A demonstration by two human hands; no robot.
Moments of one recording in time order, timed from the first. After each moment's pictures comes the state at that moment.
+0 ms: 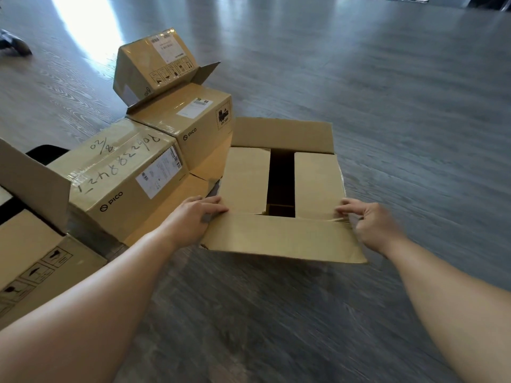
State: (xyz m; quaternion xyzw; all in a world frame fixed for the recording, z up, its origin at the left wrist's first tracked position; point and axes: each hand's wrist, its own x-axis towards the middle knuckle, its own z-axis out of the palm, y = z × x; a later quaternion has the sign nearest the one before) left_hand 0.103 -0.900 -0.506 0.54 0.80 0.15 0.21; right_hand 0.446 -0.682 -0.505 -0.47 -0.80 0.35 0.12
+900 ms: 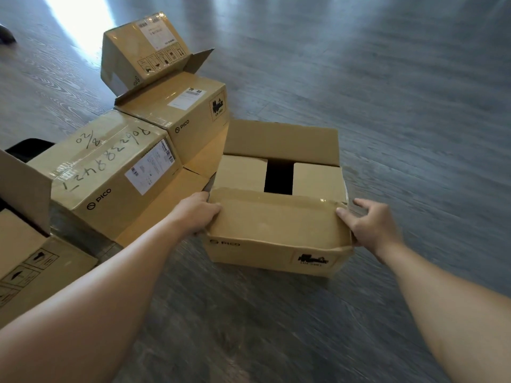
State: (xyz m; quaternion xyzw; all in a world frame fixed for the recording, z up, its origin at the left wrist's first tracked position) left_hand 0.115 -0.862 -0.508 0.32 0.86 0.22 0.33; right_hand 0.442 -0.679 -0.532 -0.56 -0.70 0.40 0.19
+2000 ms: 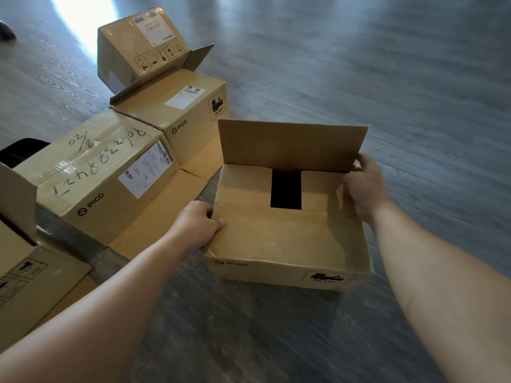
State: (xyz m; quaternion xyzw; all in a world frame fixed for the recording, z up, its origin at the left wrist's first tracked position) left_hand 0.131 -0.857 -0.513 0.29 0.86 0.26 0.33; right_hand 0.374 -0.602 -0.520 -0.49 -0.59 0.54 0.34
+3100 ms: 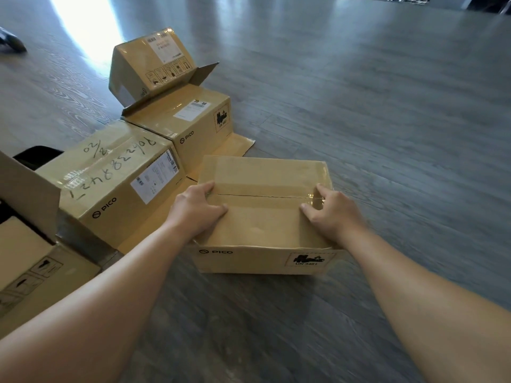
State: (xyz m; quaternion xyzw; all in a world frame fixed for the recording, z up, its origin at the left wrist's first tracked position) left_hand 0.117 -0.864 -0.480 0.33 0.88 0.29 0.19; right_hand 0.365 -0.692 -0.489 -0.50 -0.82 0.26 0.08
